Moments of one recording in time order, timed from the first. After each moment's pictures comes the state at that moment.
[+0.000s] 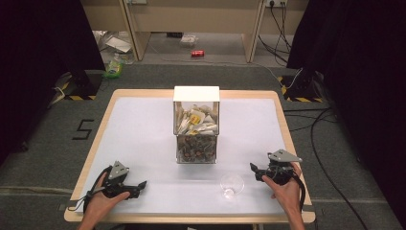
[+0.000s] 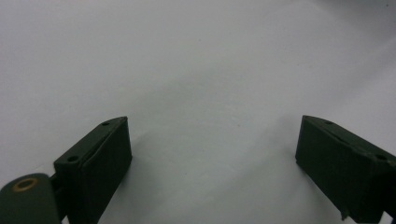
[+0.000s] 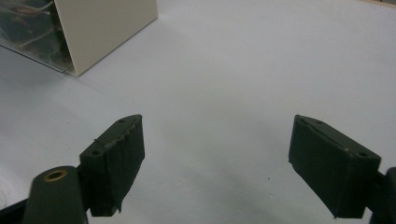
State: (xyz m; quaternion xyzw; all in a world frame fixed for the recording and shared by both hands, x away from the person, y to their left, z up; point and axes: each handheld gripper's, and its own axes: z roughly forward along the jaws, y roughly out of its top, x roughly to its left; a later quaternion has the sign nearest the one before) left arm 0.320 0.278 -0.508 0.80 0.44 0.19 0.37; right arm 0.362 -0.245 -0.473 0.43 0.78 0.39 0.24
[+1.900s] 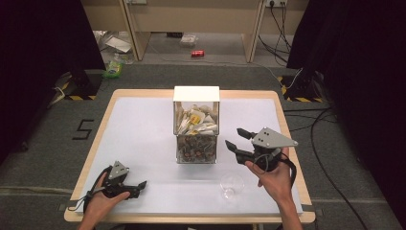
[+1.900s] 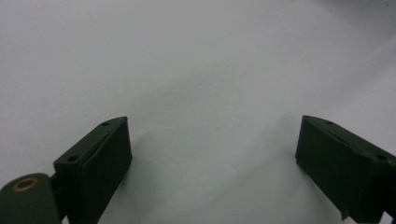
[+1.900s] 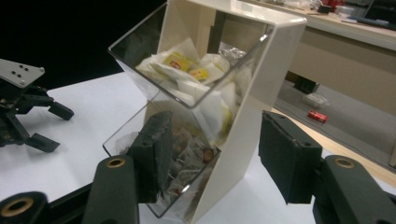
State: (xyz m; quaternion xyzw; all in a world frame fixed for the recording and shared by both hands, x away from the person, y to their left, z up) left arm 0.320 0.278 -0.509 0.79 0.44 0.19 0.37; right arm 0.341 -0.164 -0.340 0.26 0.77 0.52 0.26
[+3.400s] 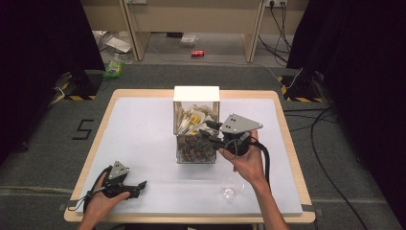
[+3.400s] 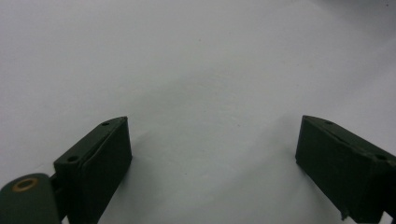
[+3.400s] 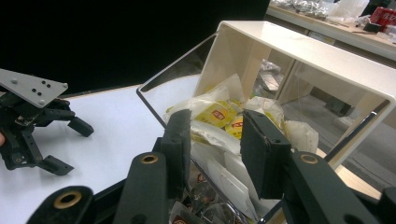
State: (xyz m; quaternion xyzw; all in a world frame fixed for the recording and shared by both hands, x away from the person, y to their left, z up) left arm 0.320 0.278 -0.508 0.80 0.44 0.19 0.37; right arm 0.376 -0.099 -0.332 0.20 0.80 0.52 0.23
